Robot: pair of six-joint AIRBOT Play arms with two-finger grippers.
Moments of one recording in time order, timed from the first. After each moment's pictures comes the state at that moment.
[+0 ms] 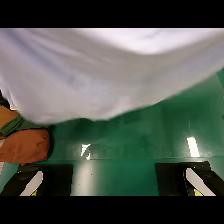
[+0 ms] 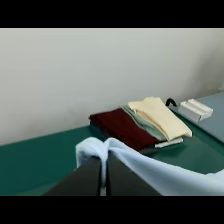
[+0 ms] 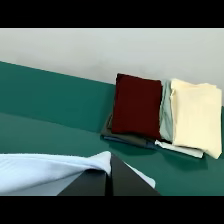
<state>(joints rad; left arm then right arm) 0.14 -0.79 1.86 0.82 -1.13 -1.33 -0.21 -0.89 1.96 -1.23 1.38 1.38</state>
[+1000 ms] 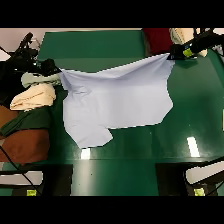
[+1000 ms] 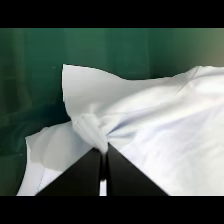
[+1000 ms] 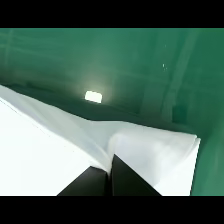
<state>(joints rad) 0.14 -1.44 1.44 0.87 -1.05 -1.26 -0.05 -1.66 1.96 -1.21 1.37 1.46</state>
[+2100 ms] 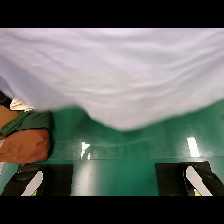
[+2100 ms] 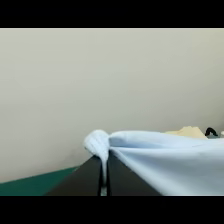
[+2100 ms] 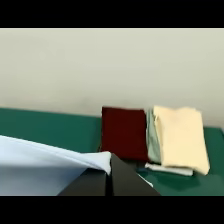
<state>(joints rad) 0.14 -0.75 1.88 0.94 -1.03 -1.33 -0.40 -0.85 1.96 -1.09 1.31 1.39</state>
